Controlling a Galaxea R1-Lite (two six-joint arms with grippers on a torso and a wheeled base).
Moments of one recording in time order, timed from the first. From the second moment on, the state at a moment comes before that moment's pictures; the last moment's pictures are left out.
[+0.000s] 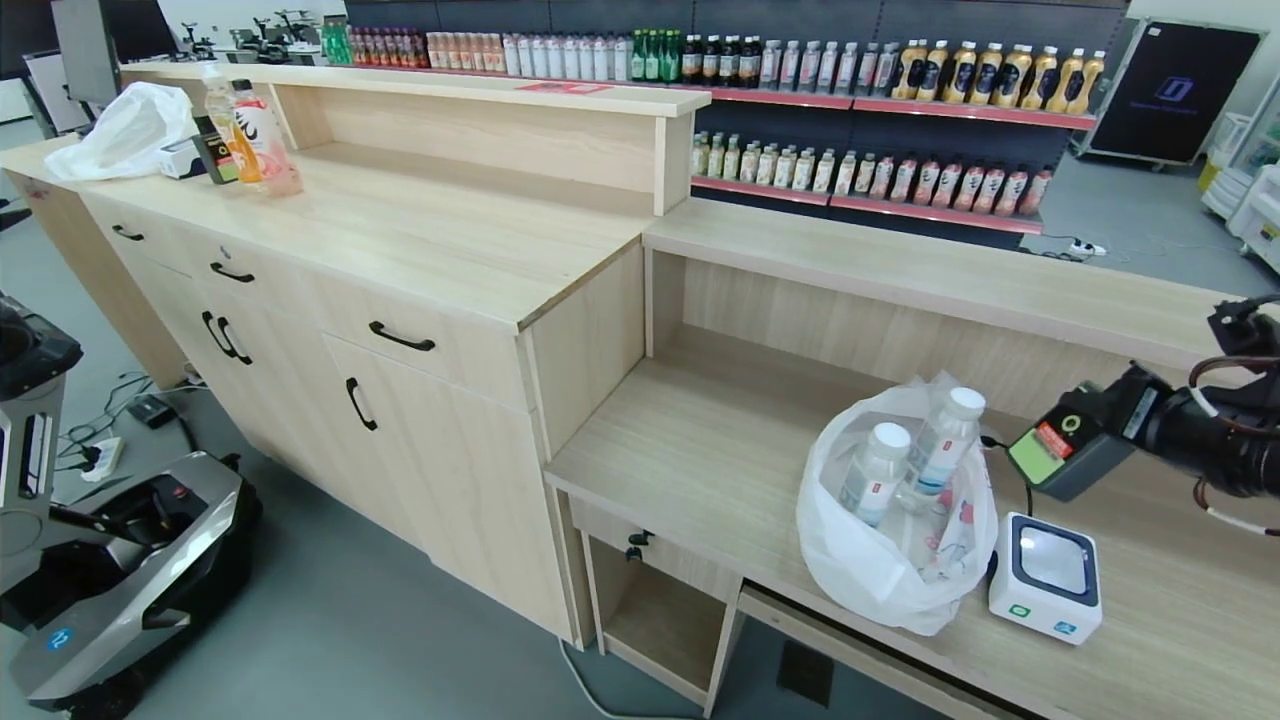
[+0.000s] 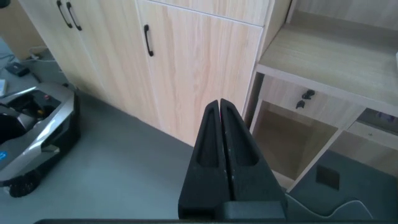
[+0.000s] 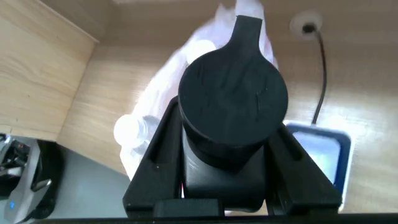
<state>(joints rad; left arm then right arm) 0.00 0.00 0.00 0.00 0.01 0.00 -0.22 1.63 -0.70 -0.59 0.26 0.30</state>
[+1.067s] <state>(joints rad) 0.00 0.00 0.00 0.00 0.01 0.00 -0.54 1.95 -0.64 -0.90 0.82 0.25</state>
